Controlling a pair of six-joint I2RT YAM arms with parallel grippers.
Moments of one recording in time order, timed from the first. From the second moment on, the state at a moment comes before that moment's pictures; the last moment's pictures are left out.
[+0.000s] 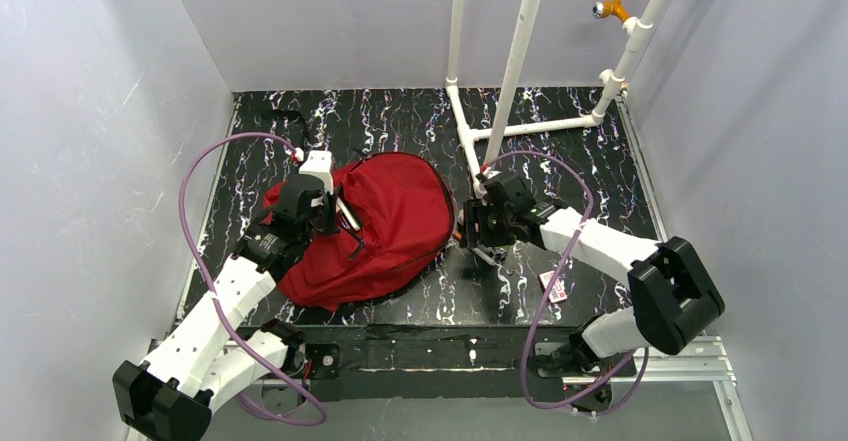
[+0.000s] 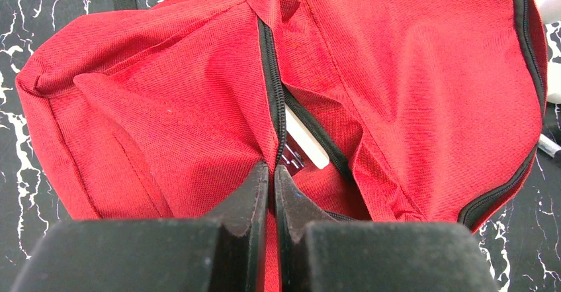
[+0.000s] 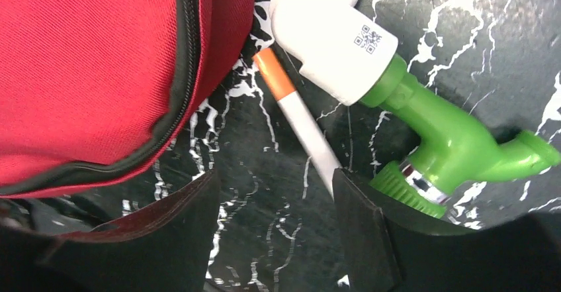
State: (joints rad) left arm -0.46 0.90 0.82 -0.58 -0.26 -0.22; right arm 0.66 1.39 0.82 -0.35 -0.11 0.53
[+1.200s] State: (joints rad) left arm -0.46 0.91 0.82 -0.57 -0.25 -0.22; right arm 0.87 1.25 0.85 -0.26 0.03 0.39
